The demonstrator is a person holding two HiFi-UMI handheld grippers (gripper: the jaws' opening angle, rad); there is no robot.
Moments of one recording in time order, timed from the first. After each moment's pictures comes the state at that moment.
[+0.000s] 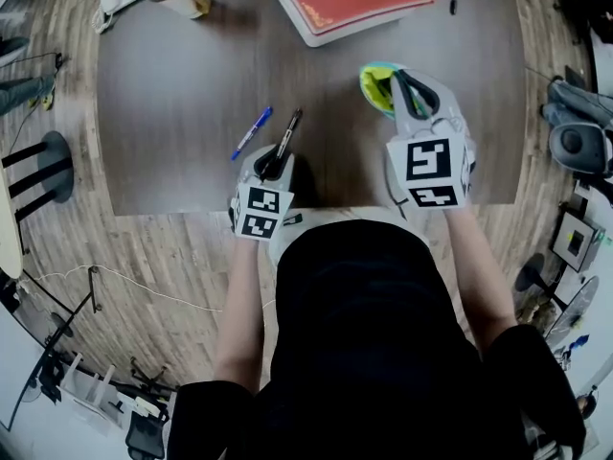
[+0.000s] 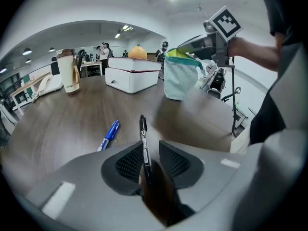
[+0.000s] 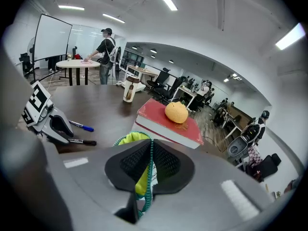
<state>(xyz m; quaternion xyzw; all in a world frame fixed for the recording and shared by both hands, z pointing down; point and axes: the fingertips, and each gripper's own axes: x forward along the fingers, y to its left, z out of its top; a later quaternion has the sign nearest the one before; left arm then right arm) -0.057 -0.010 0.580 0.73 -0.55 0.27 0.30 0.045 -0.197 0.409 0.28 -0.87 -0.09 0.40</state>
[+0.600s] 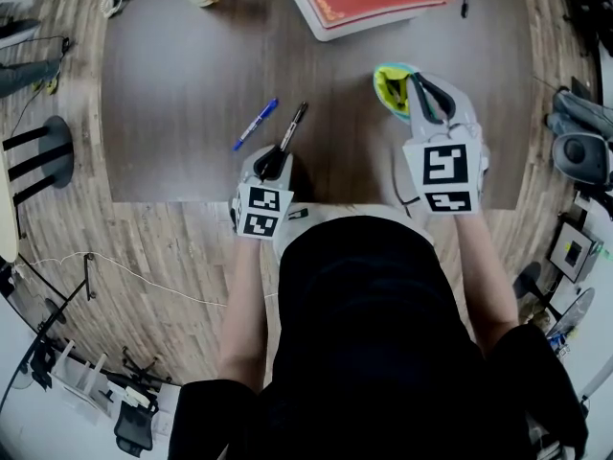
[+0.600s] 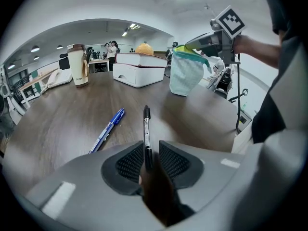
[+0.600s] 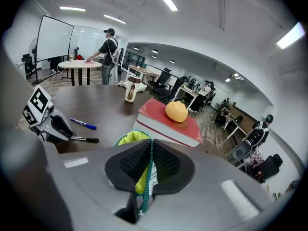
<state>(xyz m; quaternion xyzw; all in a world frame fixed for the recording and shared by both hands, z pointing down) -0.063 0.012 0.594 0.70 -0.58 0.27 0.32 0.056 -0.192 0.407 0.27 -0.87 -0.09 0.40</state>
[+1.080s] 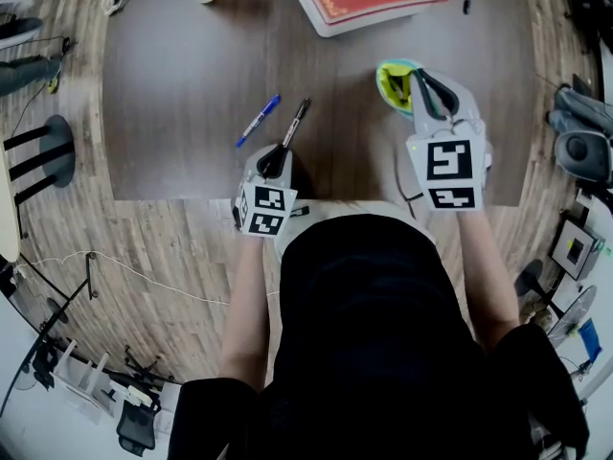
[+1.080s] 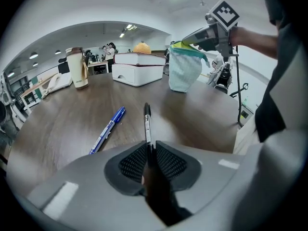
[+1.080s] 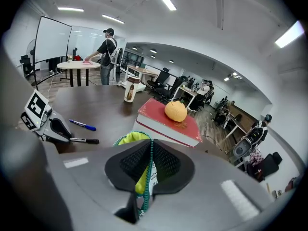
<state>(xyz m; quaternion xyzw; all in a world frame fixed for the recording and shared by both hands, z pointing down) -0.064 0.018 0.605 0.70 -0.59 0.29 0.30 0.056 -0.192 0.406 0.28 -0.87 -0.08 0.40</state>
